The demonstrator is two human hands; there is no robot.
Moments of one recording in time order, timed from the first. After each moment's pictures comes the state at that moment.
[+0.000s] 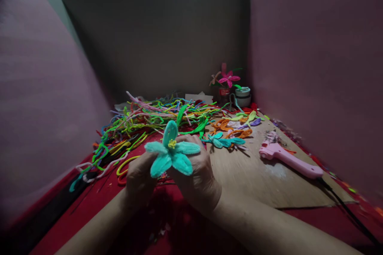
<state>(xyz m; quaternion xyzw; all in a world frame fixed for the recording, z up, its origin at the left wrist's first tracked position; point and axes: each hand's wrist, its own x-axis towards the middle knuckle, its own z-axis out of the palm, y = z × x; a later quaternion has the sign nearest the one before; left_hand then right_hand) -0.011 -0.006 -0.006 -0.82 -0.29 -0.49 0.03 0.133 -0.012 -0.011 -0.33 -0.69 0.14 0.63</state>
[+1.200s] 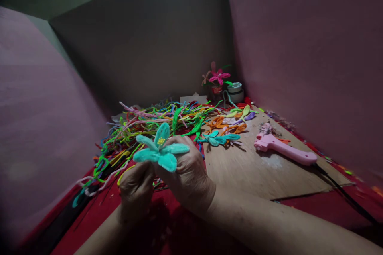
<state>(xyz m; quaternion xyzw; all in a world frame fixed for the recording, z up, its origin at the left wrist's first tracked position) -0.007 -0.016 -0.010 -0.78 -0.39 -0.49 -0.01 0.130 -0.009 -0.012 -0.29 -0.65 0.17 0.68</state>
